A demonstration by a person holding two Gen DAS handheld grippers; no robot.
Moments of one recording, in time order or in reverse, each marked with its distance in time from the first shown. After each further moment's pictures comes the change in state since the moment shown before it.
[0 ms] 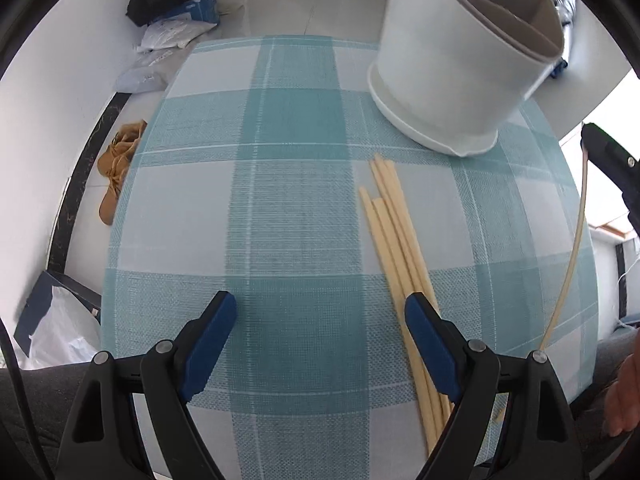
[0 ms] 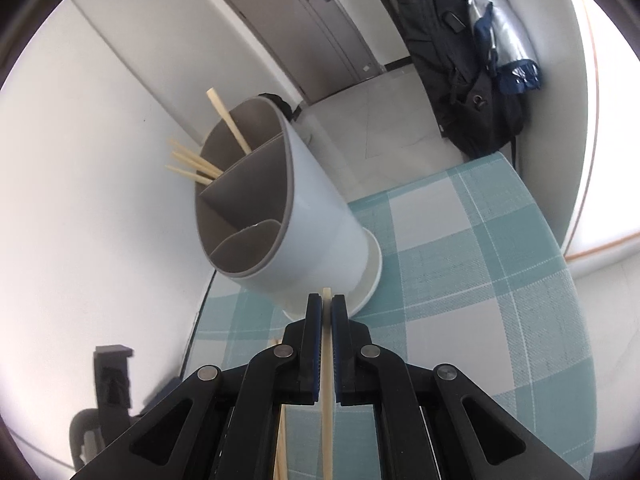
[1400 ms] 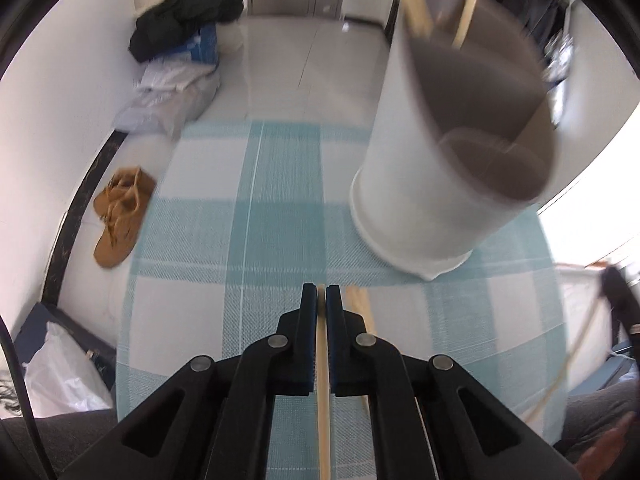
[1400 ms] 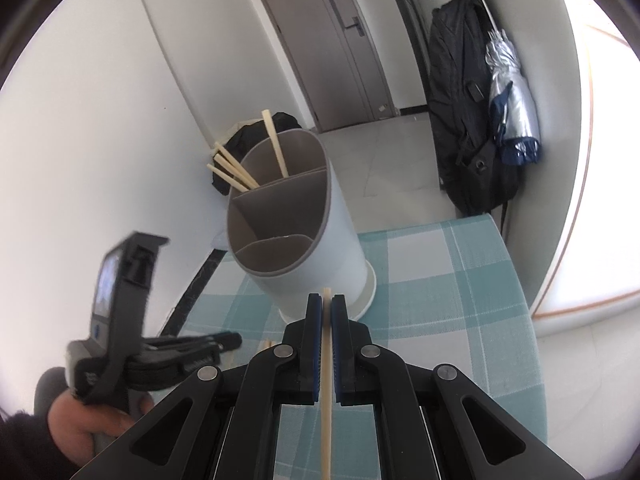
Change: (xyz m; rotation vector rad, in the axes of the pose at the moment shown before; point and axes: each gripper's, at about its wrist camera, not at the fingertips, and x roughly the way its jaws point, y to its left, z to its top) left arm -0.035 -0.007 0.035 -0.028 -0.186 -0.056; right arm -0.045 0.028 -0.015 -0.217 -0.118 -0.070
